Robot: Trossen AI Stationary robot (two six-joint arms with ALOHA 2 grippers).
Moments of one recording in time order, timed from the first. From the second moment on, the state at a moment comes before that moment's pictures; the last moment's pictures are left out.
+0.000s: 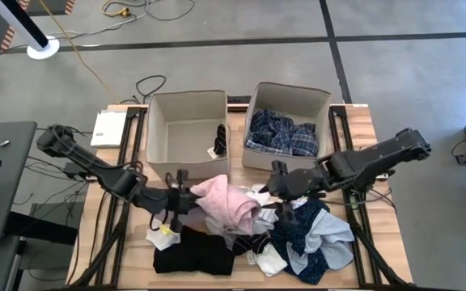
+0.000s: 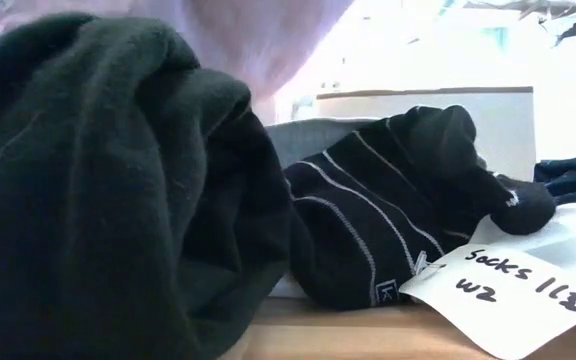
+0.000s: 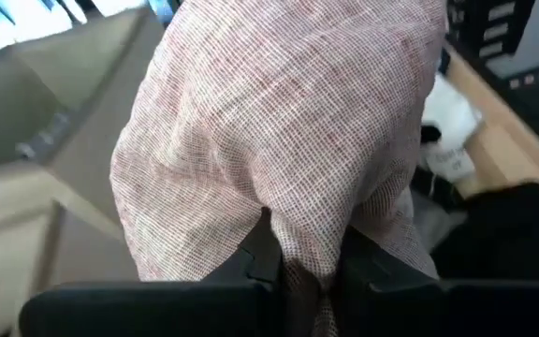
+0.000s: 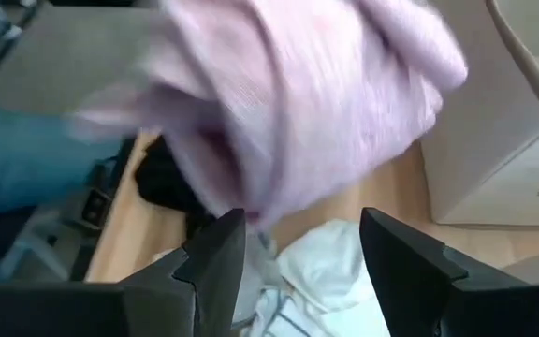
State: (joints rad) left arm -0.52 1.17 0.93 -0.24 -0.54 0.07; right arm 0.35 1.38 1.34 -0.65 0.15 0.21
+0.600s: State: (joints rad) left arm -0.57 1.08 0.93 0.18 -0.49 0.40; right arm 0.42 1.55 1.34 -0.30 0.37 0.10
